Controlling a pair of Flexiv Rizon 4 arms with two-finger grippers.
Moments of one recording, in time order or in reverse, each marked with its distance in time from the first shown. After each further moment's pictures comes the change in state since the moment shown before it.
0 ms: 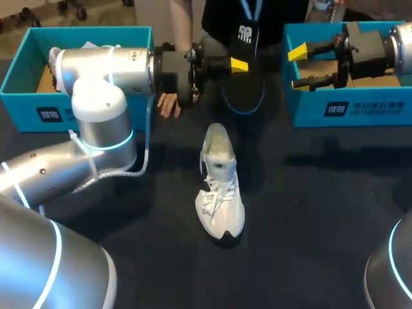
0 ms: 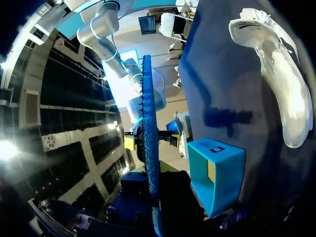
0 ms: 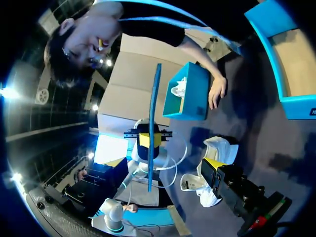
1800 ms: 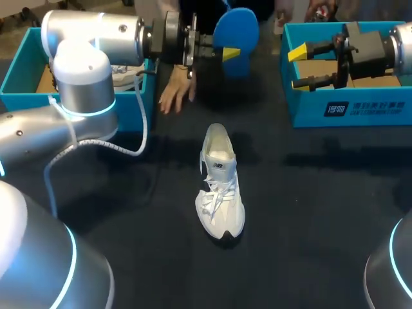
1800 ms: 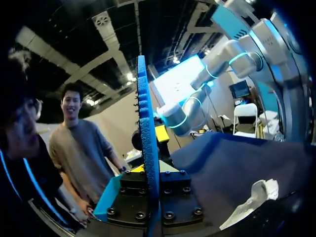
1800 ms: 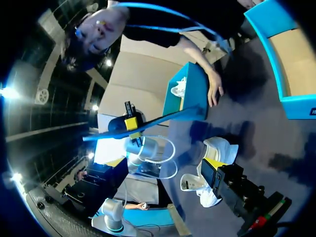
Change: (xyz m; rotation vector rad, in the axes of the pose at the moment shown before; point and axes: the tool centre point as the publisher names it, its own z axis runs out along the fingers) left arm -0.027 0.013 -0.017 0.037 0.092 -1.245; right arm 0.000 0.000 0.000 0.000 0.000 0.000
